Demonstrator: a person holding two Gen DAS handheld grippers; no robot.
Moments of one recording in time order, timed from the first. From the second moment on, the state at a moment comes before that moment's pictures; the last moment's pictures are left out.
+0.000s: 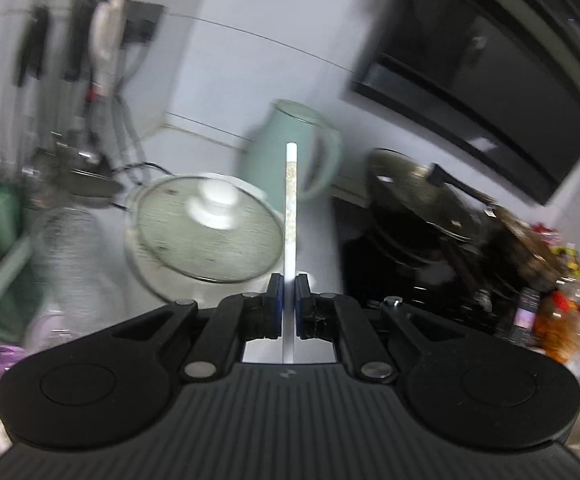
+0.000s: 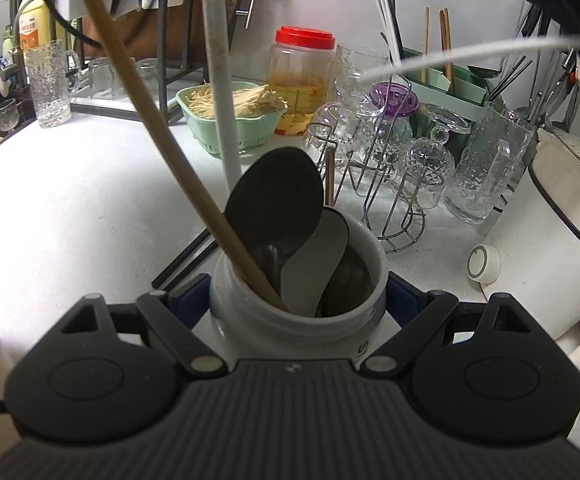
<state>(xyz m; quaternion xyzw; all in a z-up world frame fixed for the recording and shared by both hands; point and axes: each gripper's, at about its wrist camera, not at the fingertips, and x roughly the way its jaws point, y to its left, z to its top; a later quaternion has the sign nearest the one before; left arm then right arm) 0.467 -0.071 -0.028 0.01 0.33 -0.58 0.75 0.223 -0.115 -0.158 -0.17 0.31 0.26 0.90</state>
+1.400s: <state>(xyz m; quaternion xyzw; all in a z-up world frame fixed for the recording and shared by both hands) 0.424 -0.031 -0.073 0.03 0.37 -0.62 0.69 0.221 -0.119 -0.160 -0.16 0.30 0.26 0.90</state>
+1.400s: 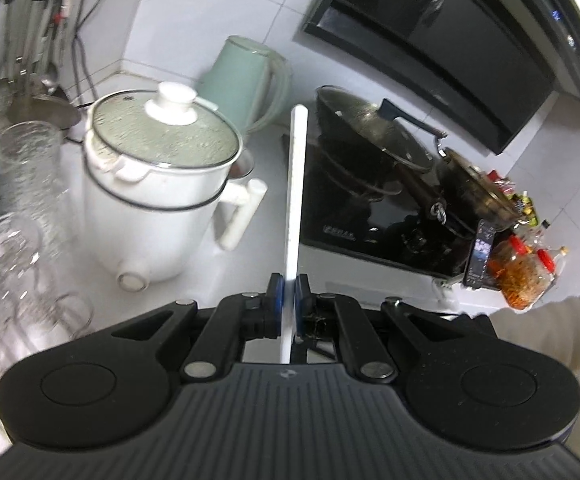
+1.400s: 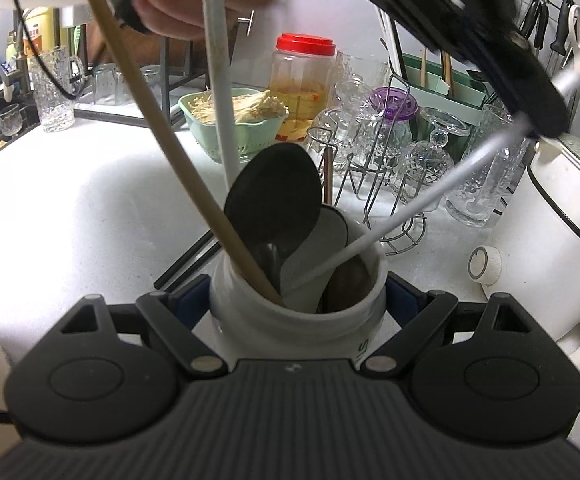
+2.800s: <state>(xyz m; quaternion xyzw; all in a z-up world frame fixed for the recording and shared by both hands) 0.383 0.030 -0.039 0.02 0.48 -0.38 0.79 0.223 -0.120 -0.163 -0.16 0.29 0.26 0.91</state>
